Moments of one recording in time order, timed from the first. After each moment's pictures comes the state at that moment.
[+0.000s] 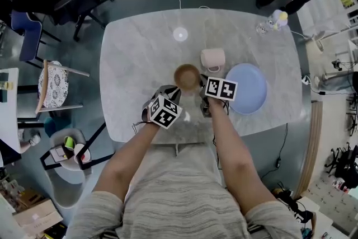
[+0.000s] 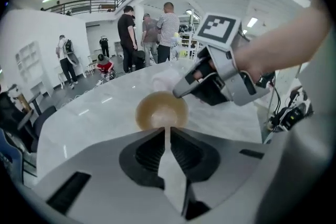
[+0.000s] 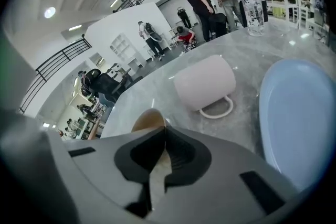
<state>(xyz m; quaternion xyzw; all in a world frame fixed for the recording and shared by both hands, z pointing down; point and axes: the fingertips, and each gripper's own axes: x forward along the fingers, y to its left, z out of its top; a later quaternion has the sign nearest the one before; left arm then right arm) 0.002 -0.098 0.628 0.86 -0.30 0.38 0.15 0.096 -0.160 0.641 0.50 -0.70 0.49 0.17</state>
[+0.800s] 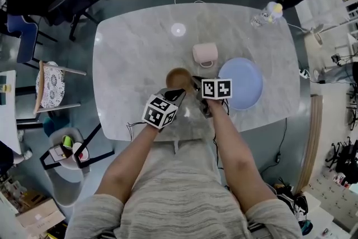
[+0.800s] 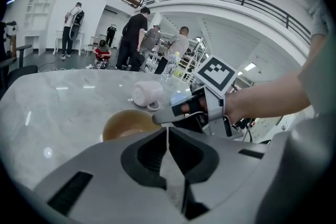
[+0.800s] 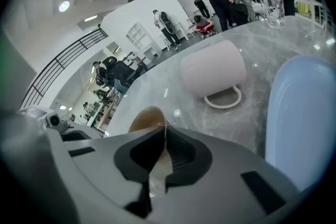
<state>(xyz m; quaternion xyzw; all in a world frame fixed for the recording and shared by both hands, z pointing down) 0.057 -0.077 0.602 0.89 -0.26 0.23 0.30 0.094 -0.136 0.653 0.41 -0.75 0.48 0.20</state>
